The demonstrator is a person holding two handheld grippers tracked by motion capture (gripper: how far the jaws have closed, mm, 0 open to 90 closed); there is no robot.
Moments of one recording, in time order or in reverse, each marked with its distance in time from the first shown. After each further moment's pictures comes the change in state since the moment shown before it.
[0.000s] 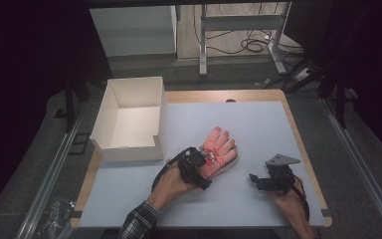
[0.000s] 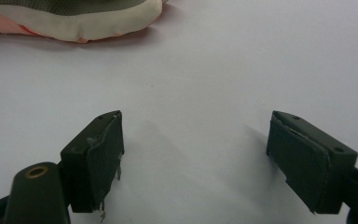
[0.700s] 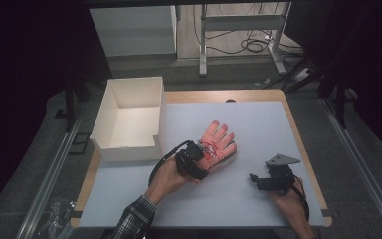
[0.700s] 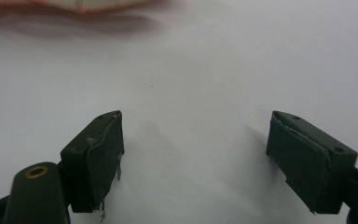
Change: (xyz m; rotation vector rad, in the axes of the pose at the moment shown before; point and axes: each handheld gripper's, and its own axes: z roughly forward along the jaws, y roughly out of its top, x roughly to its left) left arm 0.010 0.012 -0.033 -0.035 -0.014 -0.021; right arm 0.000 0.000 0.000 0.001 0.000 -0.001
